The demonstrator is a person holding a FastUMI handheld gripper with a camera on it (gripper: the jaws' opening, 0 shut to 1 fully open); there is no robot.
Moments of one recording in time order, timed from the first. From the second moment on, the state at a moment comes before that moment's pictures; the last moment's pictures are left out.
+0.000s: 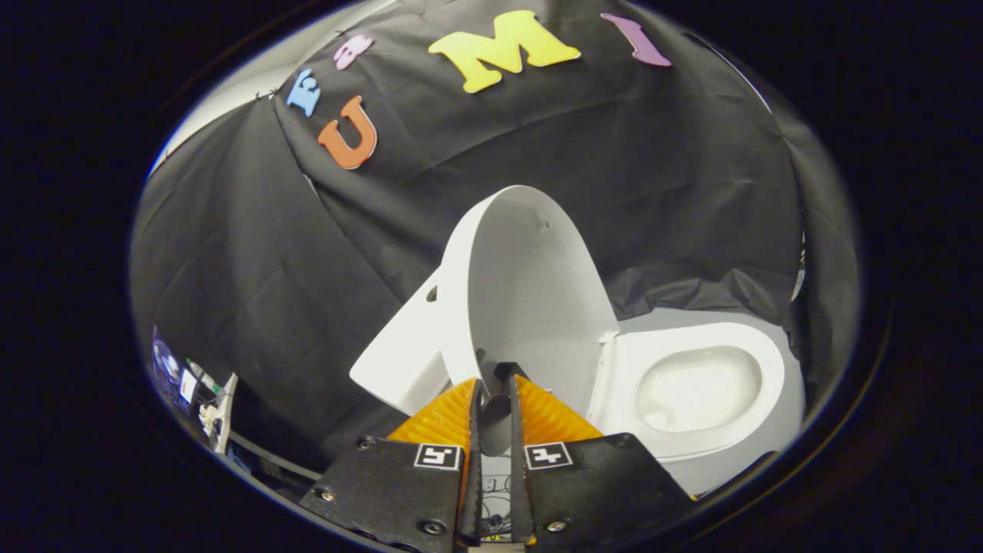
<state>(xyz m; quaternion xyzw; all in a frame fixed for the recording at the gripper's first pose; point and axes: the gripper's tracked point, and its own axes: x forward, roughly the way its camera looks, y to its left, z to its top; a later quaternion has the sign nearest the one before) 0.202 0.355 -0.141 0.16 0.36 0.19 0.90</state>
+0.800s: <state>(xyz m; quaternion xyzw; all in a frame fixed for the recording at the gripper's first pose) 0.208 0.401 -0.146 0.06 0.35 0.18 0.92</state>
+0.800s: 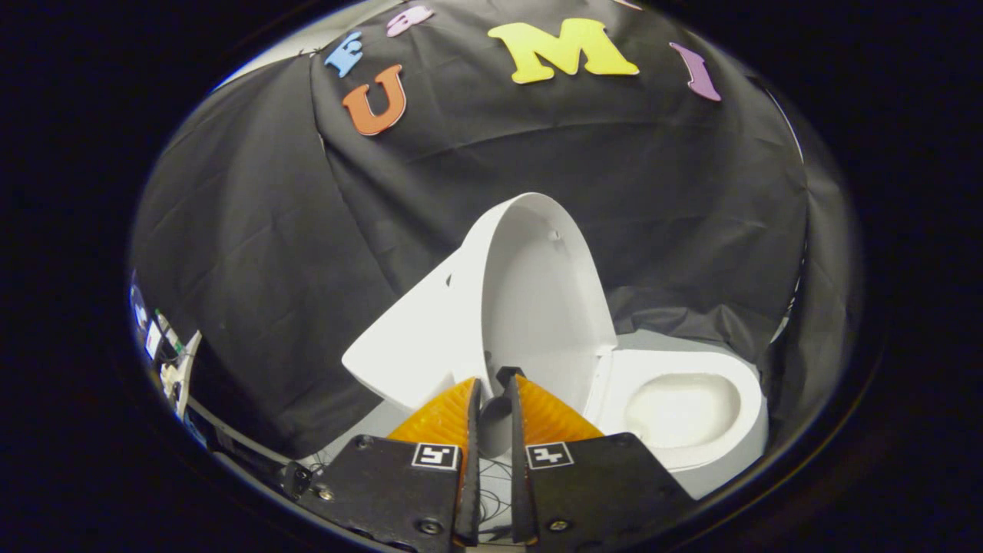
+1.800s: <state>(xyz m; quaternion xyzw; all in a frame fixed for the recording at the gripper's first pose) 0.165 0.280 -0.071 0.02 0.20 0.15 0.97</state>
